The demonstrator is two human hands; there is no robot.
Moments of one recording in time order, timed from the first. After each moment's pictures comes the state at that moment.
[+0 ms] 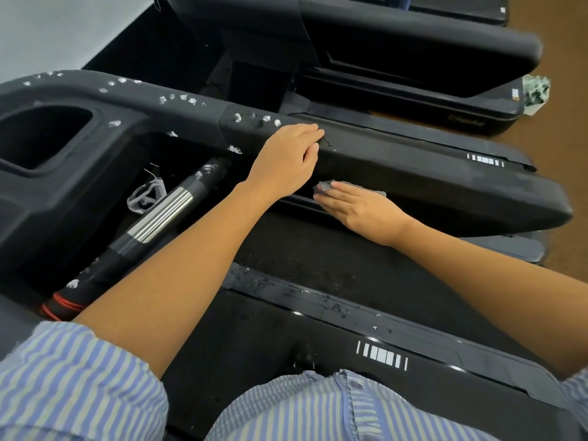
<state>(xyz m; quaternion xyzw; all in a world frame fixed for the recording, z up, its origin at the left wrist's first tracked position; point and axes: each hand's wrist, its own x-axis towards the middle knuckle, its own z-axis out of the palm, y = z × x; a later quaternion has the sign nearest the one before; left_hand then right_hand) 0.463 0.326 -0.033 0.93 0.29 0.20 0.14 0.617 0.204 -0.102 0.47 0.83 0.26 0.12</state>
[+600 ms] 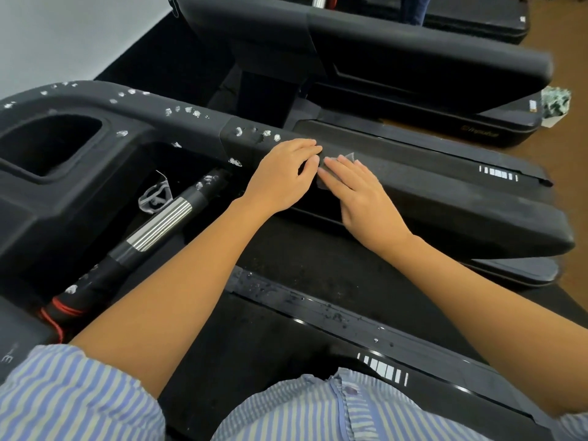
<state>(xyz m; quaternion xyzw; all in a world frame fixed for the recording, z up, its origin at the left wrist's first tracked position) 0.466 0.322 -0.028 0.90 0.33 0.20 0.20 0.599 0.210 -0.058 0.64 0.73 0.10 -0.21</state>
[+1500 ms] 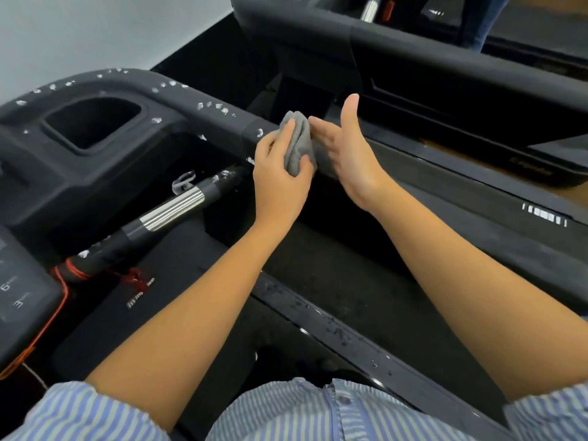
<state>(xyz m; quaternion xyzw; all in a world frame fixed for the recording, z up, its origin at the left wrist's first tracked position) 0.472 0.282 -0.015 0.68 0.49 0.47 0.29 0.586 0.275 0.013 0.54 0.46 -0.52 -0.46</state>
